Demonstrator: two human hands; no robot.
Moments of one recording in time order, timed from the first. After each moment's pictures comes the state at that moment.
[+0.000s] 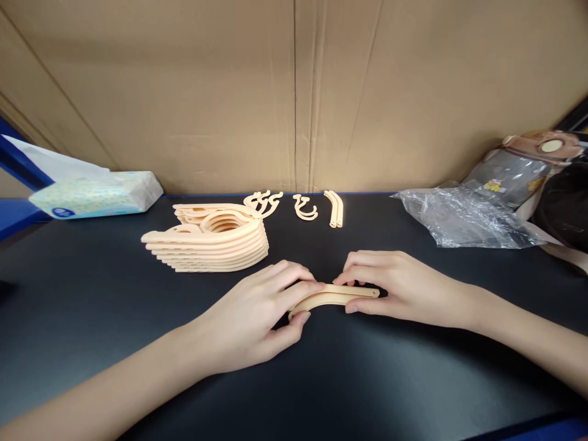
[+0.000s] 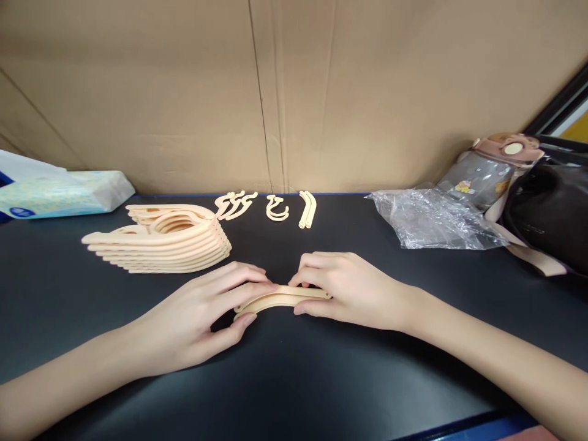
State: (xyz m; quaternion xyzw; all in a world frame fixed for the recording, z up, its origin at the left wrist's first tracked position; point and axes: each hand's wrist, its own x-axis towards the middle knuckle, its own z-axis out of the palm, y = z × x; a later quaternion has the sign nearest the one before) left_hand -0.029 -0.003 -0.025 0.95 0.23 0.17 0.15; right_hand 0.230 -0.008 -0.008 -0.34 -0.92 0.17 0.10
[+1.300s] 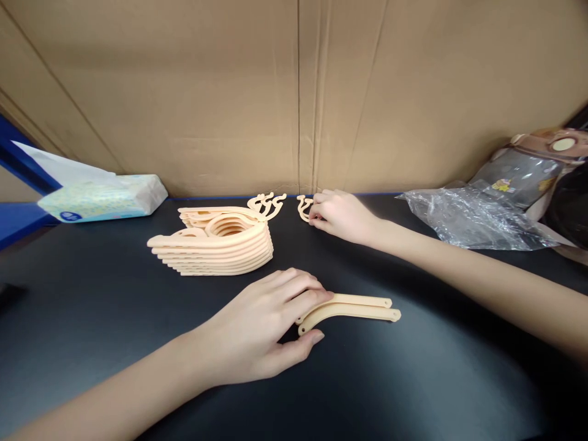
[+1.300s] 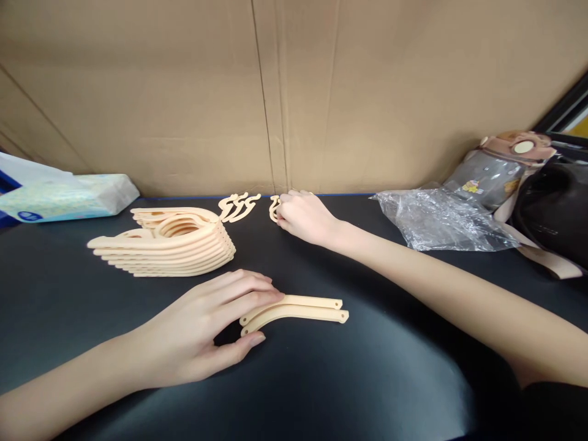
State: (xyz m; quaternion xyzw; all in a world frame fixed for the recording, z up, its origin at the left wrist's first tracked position) left_hand -0.030 -0.004 -0.021 0.95 0.20 0.18 0.15; right_hand 0.181 0.107 -0.009 -0.40 -0.90 -0.13 0.09
